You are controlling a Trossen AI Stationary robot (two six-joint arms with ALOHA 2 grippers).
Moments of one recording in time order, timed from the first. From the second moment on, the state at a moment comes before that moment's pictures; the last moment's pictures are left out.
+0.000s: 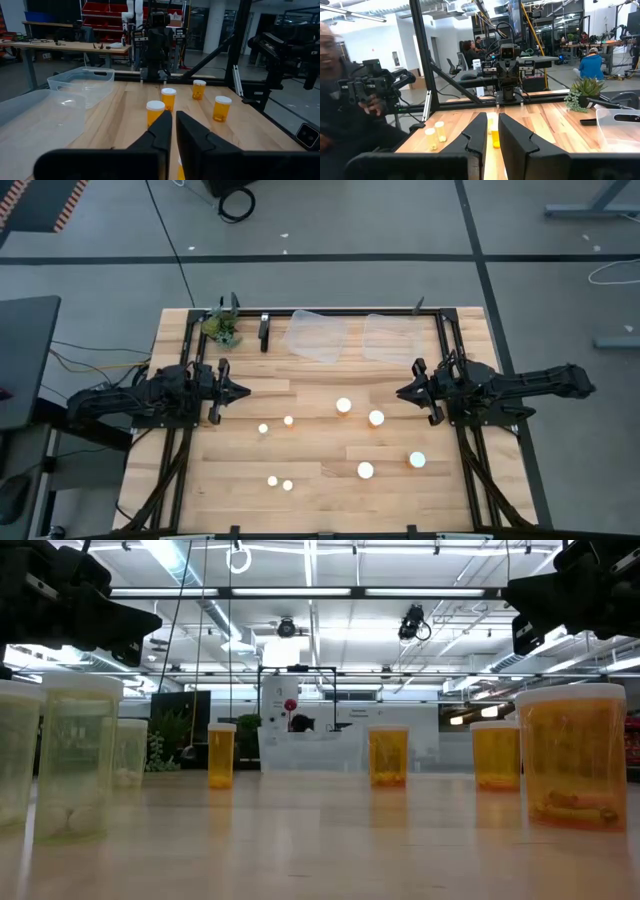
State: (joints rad) left arm 0.13 0.04 0.01 0.06 0.15 -0.07; right arm 0.02 0.27 0.02 0.38 -0.11 0.13
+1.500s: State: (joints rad) left arm 0.13 0.23 0.09 -0.10 0.20 -0.48; right arm 0.02 0.27 0.02 0.38 -0.11 0.13
